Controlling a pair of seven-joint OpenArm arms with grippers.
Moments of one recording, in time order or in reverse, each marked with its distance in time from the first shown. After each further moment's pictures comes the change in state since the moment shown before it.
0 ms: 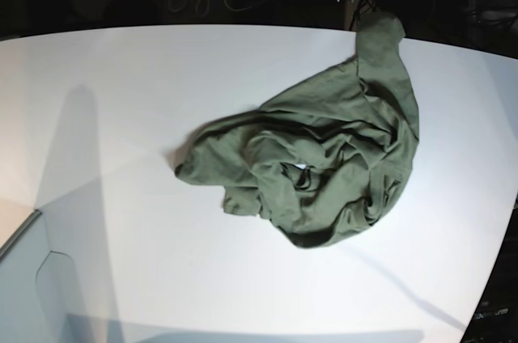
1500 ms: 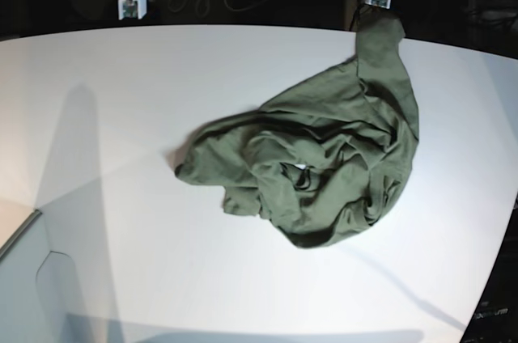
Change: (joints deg) left arm 41.6 -8.2 -0.2 82.8 -0.4 0.7 2.1; right arm -40.0 0.0 0.2 94.2 -0.3 1.2 -20.0
